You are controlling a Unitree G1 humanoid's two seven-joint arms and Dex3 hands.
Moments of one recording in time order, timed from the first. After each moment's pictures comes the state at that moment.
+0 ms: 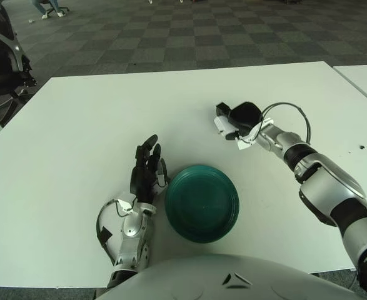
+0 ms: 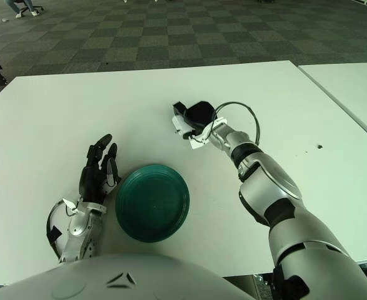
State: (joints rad) left arm 0.27 -0.11 -0.09 0.17 -0.21 -0.50 -0.06; right arm -0.87 -0.38 0.74 1.01 -0.95 -0.44 -0.57
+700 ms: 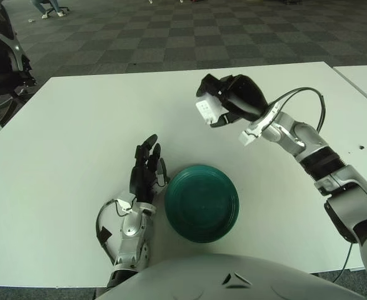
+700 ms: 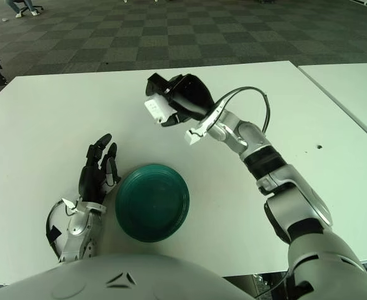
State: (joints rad) left arm 0.27 -0.11 -0.08 0.17 -0.21 -0.49 -0.06; right arm -0.63 -0.49 0.54 0.29 -0.76 -0.65 -0.35
